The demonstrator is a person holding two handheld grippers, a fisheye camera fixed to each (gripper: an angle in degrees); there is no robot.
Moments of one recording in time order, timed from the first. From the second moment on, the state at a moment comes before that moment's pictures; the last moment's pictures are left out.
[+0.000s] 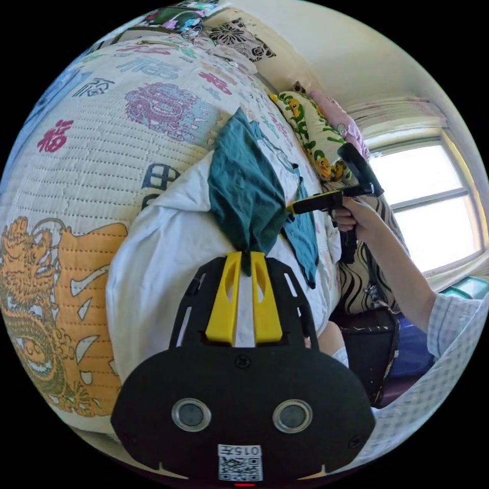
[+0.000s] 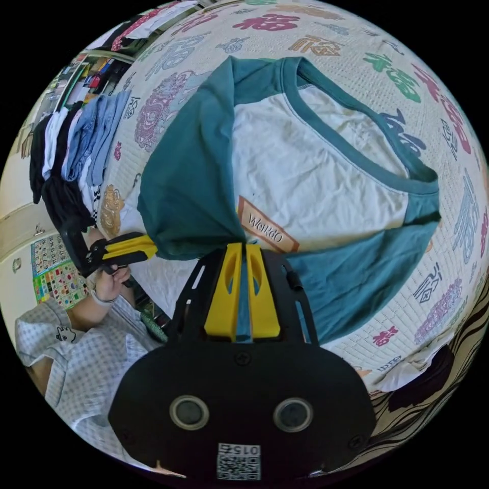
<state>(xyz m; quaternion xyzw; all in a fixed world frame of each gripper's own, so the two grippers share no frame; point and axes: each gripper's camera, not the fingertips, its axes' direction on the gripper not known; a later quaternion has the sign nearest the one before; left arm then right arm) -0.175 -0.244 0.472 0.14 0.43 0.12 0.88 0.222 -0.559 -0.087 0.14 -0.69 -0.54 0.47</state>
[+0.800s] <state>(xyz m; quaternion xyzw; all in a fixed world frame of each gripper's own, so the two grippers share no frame) -0.101 -0.272 0.413 0.20 0.38 0.19 0.88 0.333 -0.558 -0.097 0.18 -0.74 -0.53 0.38</state>
